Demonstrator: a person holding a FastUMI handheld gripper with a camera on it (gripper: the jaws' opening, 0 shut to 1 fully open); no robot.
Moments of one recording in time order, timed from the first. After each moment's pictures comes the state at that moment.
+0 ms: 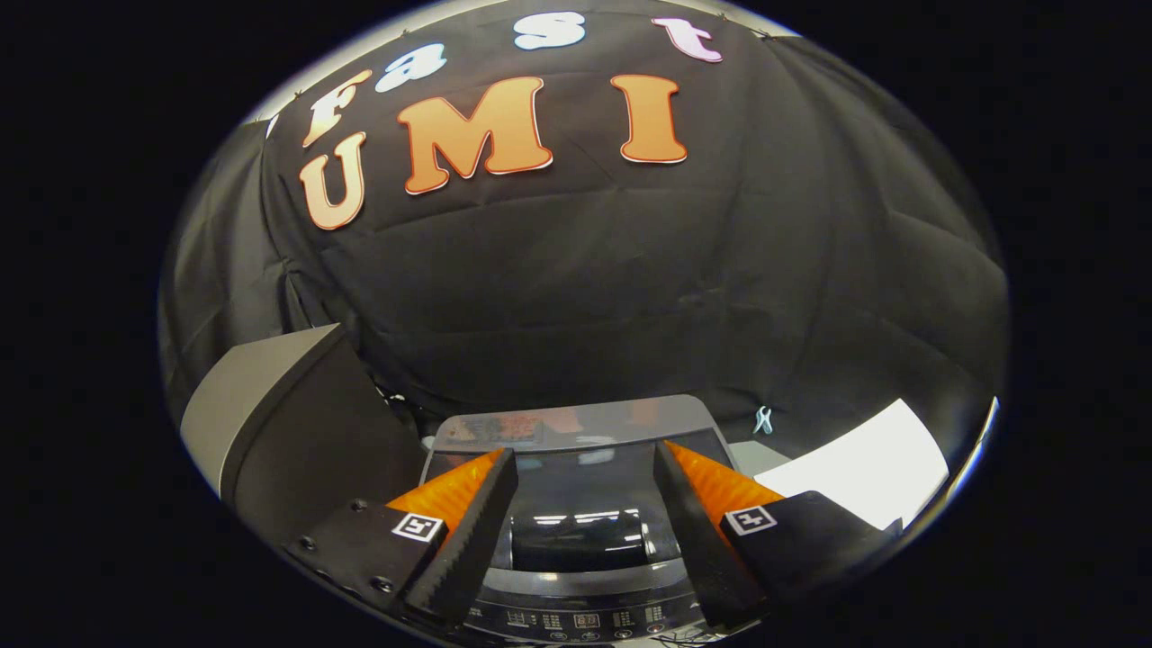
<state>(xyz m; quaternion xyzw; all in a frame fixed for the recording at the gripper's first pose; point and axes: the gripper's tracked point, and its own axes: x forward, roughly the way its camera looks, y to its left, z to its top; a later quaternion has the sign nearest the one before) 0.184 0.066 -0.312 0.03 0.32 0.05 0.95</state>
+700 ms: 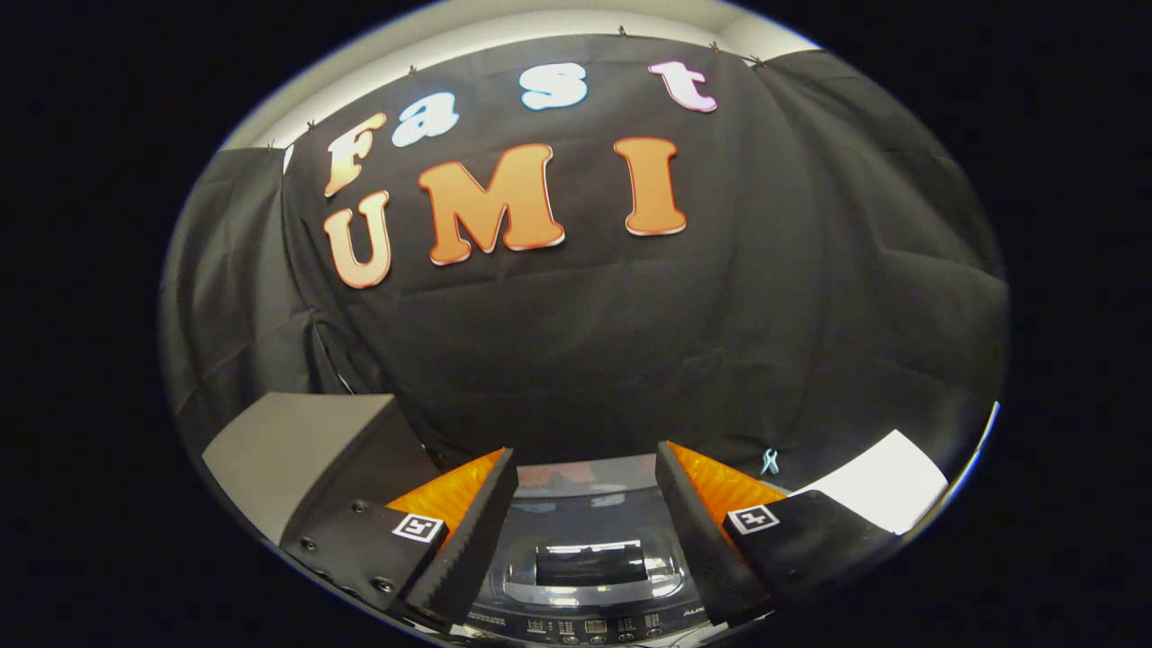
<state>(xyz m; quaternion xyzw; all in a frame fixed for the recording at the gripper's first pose) 0.162 0.062 -0.192 0.04 0.20 0.08 0.98</state>
